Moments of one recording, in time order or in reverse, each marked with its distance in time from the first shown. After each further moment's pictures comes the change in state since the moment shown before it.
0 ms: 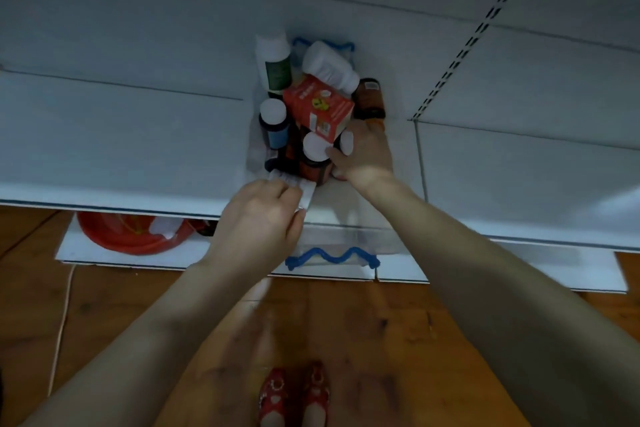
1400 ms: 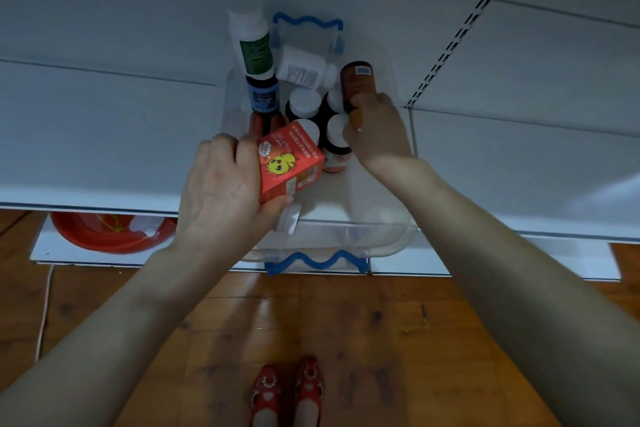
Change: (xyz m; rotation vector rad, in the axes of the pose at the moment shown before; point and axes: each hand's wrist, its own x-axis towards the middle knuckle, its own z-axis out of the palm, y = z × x) left_hand 0.021 -0.008 0.000 0.033 0.119 -0.187; right_hand 0.010 0.008 -0.028 -0.140 0.053 -0.041
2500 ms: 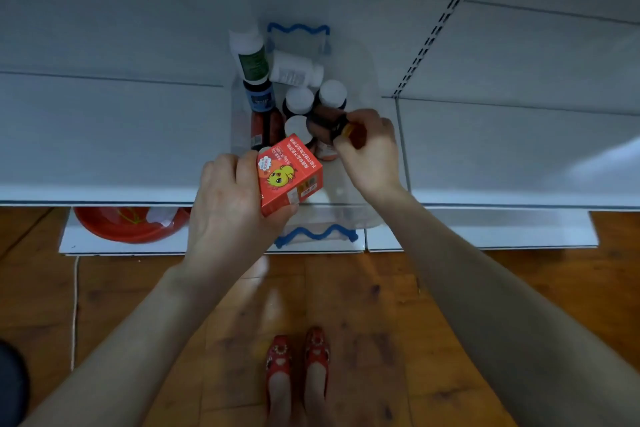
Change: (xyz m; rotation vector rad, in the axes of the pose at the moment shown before) left_hand -0.032 0.020 -0.042 -0.116 -0.024 -0.042; right_hand -0.059 -0.013 -0.011 0.423 0.168 0.165
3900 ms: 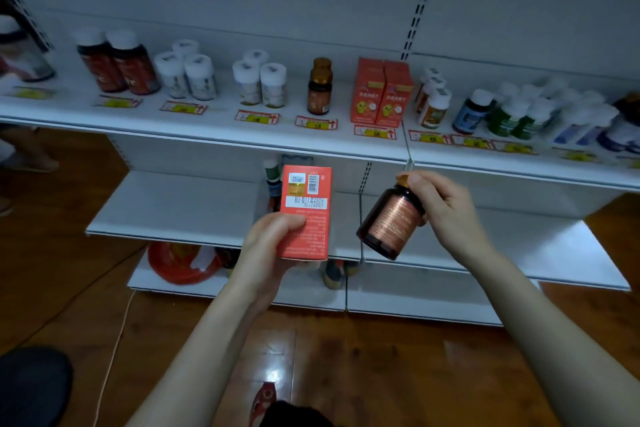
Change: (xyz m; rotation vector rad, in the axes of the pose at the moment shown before) left_hand -0.116 0.223 -0.233 -1.557 -0.105 -0.572; right_hand -0.179 -0.129 -0.351 0.380 -0.113 -0.238
